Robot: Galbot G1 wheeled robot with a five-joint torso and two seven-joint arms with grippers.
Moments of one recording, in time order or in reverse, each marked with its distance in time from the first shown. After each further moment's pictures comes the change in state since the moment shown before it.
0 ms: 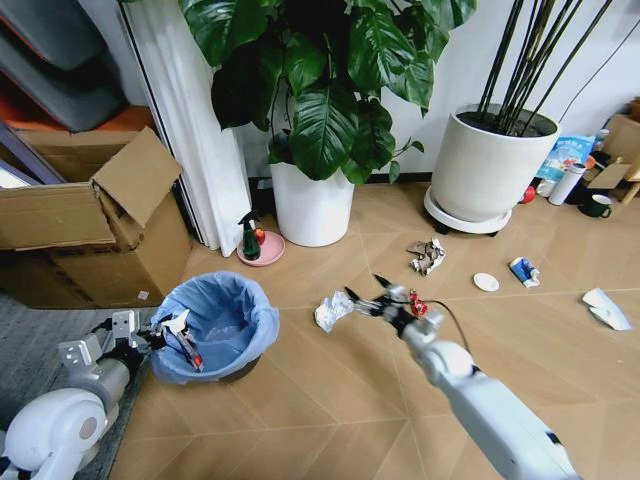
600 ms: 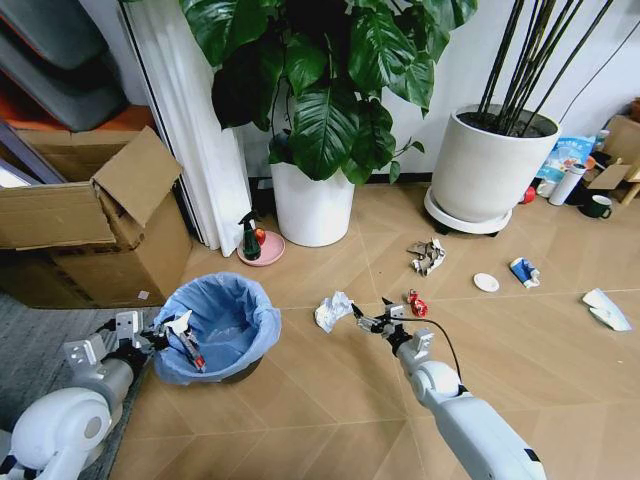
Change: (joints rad) left arm -0.009 0.003 0.016 0.001 0.001 0.011 -0.014; right arm 0.040 0.131 -0.044 -0.127 -0.049 -0.063 0.152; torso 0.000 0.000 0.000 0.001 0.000
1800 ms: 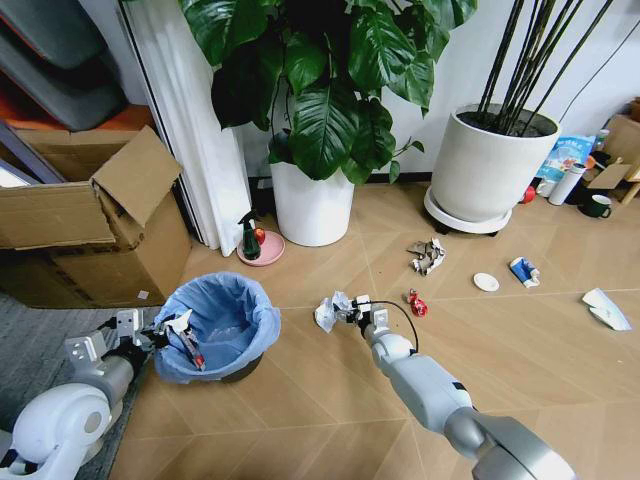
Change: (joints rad) left arm -0.022 0.019 0.010 0.027 -0.020 -0.001 0.003; right arm 0.364 0.207 -0.185 -0.555 -0.073 -0.049 0.088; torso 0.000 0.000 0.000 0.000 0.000
